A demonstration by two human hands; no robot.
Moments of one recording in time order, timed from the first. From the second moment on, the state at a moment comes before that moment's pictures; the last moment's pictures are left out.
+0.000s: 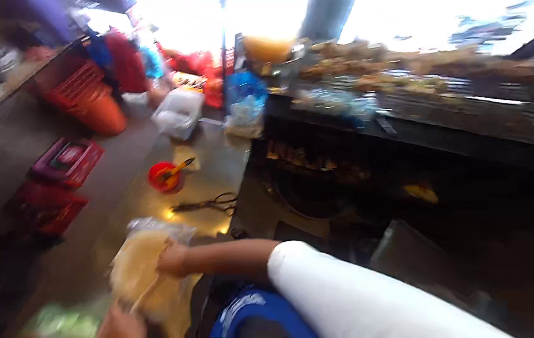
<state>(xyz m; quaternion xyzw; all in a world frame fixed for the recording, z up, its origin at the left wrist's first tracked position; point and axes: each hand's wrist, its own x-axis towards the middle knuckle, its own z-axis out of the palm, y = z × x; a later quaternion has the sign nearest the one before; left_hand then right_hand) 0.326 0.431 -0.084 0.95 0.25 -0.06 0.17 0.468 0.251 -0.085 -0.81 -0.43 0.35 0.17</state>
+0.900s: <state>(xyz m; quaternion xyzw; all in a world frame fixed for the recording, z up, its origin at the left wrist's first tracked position) 0.297 0.369 -0.128 0.97 0.14 -0.07 0.18 0.625 0.184 -0.061 -0.45 0.36 0.07 0.81</state>
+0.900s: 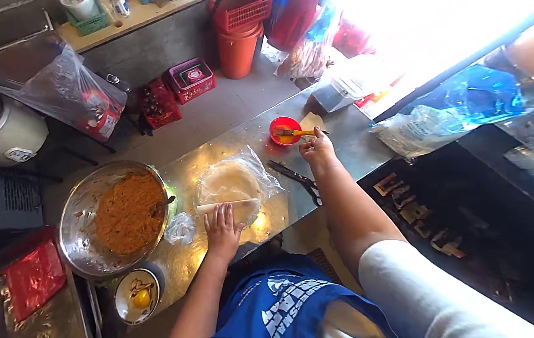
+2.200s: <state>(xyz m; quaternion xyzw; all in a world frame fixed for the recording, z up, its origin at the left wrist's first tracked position) 0.289 0.373 -0.128 0.98 0.11 -0.03 0.18 0.414 0.291 -0.090 -0.82 -0.33 0.04 0.46</state>
